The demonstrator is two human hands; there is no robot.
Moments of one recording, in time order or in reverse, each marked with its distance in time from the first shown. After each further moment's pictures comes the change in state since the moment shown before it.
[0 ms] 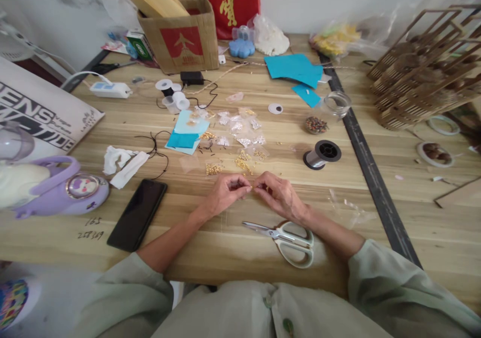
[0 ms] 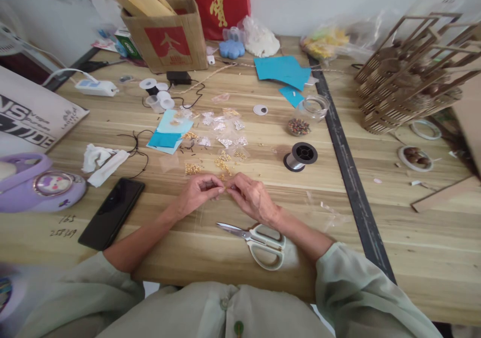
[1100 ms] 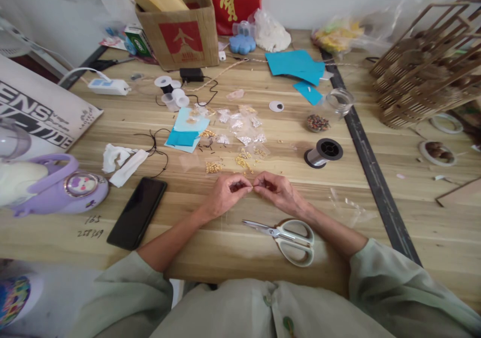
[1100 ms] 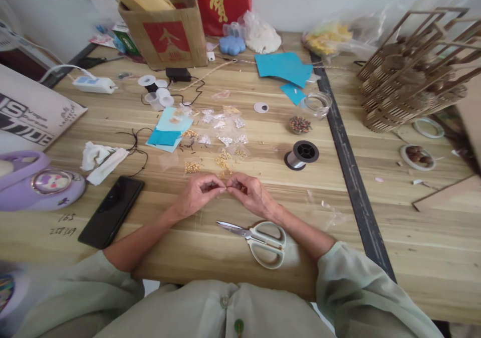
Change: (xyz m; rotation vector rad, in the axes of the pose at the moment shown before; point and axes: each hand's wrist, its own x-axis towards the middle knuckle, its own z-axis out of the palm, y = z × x) left_hand -0.004 0.003 0.002 0.266 0.045 0.092; right_hand 0.004 0.001 0.000 0.280 -0.095 0.338
